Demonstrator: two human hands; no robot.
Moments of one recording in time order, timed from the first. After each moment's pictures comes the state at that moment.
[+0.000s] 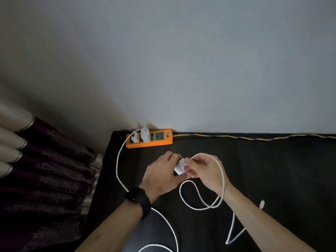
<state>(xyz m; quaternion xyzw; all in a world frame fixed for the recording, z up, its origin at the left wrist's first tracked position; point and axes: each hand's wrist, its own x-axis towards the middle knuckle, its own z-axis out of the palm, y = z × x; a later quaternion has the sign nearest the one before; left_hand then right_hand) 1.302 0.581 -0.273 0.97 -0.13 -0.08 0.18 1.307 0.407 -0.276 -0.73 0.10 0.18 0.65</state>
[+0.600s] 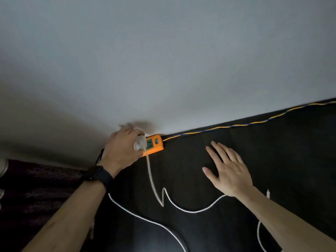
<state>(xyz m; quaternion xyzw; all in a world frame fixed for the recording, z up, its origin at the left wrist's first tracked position) 1.414 0.637 -0.225 0.99 -0.14 -0.08 0.01 1.301 0.329 -0.375 -0.99 -0.05 0.02 0.13</state>
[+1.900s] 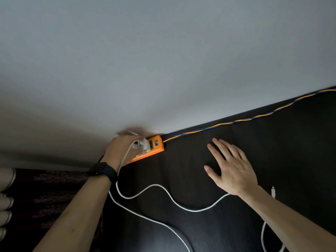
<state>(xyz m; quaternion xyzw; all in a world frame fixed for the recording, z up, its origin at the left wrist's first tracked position) 1.439 0.636 -0.236 0.98 -0.06 -0.20 0.01 1.303 0.324 -0.378 -0.99 -0.04 0.01 0.15</state>
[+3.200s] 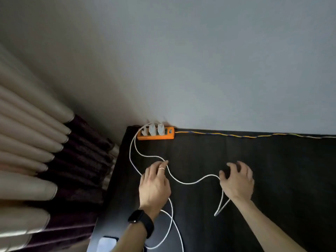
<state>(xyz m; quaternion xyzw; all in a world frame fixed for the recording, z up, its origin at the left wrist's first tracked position) 1.183 0.557 -0.220 0.98 0.05 0.10 0.14 1.231 0.297 -0.297 -0.97 0.15 0.08 0.19</state>
